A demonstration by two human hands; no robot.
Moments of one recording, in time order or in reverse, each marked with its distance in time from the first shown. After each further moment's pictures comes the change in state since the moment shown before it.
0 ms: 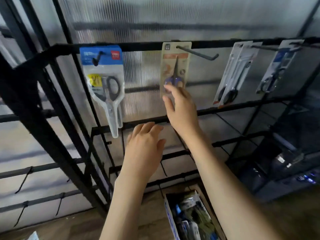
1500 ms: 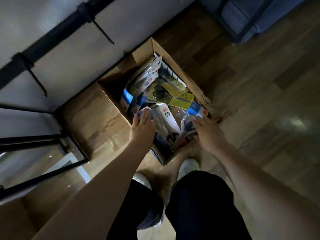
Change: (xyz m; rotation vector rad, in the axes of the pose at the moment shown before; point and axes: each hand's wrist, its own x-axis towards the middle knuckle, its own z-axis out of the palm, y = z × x) left_hand -0.336 -0.081 0.679 0.542 -1.182 0.432; right_hand -0.710 0.456 0.088 -0.487 -1.237 0.751
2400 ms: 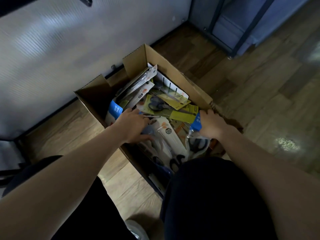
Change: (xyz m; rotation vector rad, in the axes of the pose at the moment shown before) left_hand 0.116 -0.060 0.051 0.139 0.218 0.348; right_hand 0.121 0.029 0.042 0.125 -0.073 0.316
